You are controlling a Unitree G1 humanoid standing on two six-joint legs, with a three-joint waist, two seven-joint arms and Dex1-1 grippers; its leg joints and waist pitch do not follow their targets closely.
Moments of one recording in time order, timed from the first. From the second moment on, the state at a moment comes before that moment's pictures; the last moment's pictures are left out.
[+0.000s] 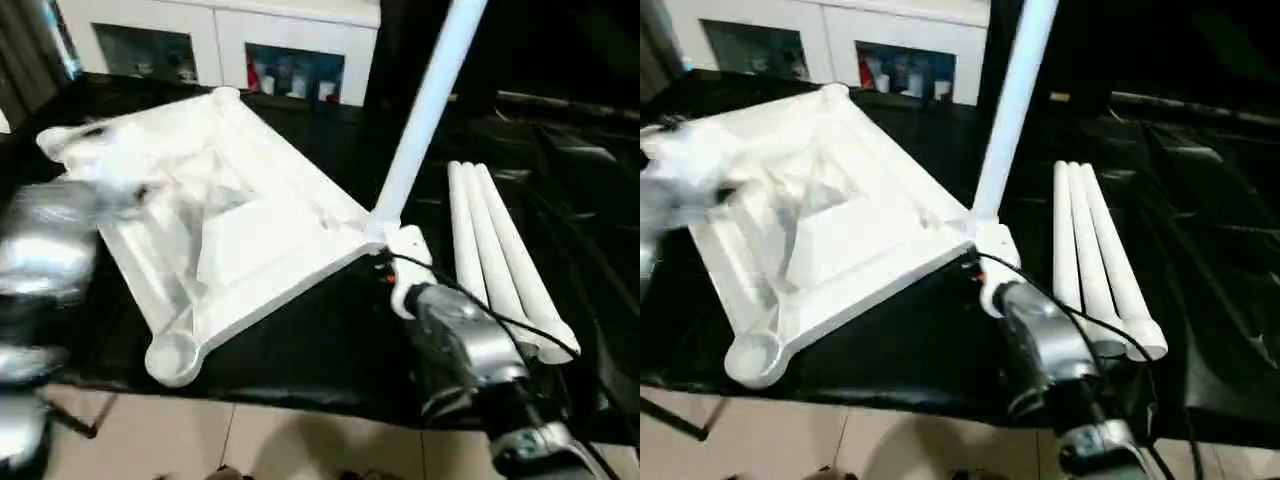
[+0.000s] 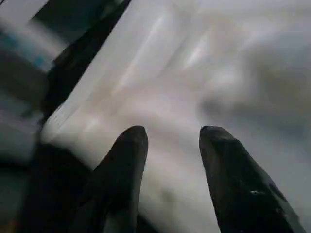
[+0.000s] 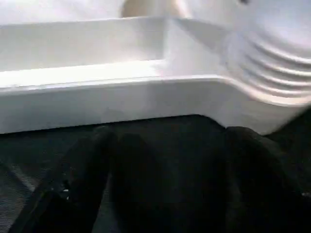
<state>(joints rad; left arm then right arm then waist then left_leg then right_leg) -0.64 0.73 -0.02 0.37 0.25 0.54 -0.52 -0.45 -0.10 0.13 0.44 0.05 0.39 0.35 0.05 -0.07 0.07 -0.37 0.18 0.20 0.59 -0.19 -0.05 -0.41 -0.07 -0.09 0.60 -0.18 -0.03</state>
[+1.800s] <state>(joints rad) -0.39 0.55 -0.37 -0.20 0.09 0.81 -0.80 -0.50 -0.17 -0.14 -0.12 0.03 1.25 0.13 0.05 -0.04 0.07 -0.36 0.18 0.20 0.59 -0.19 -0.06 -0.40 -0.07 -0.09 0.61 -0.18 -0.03</state>
